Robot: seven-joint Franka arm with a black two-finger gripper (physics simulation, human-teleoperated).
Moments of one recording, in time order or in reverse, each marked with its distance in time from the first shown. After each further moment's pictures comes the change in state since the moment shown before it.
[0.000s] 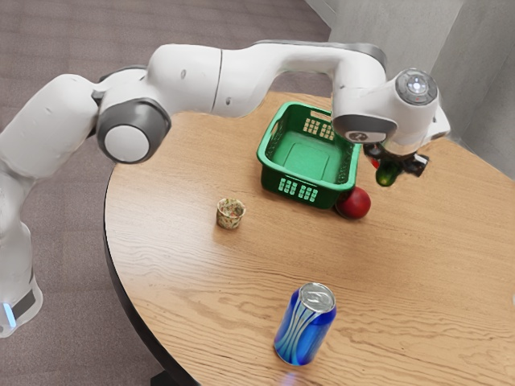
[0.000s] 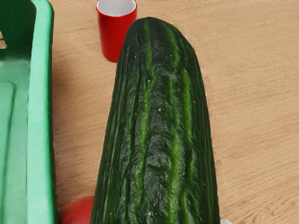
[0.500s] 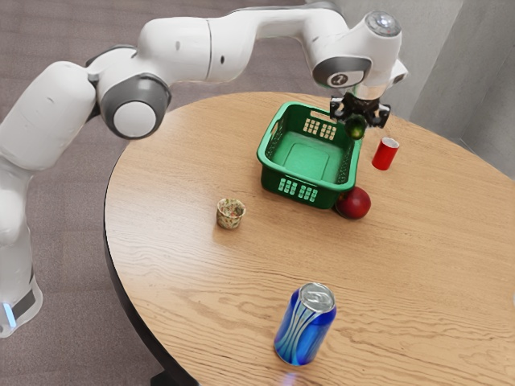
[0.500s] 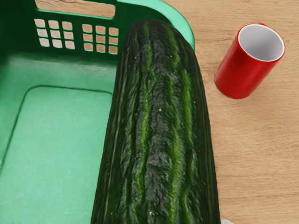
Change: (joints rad) arm 0.238 -0.049 -0.007 -0.001 -0.219 -0.067 0.018
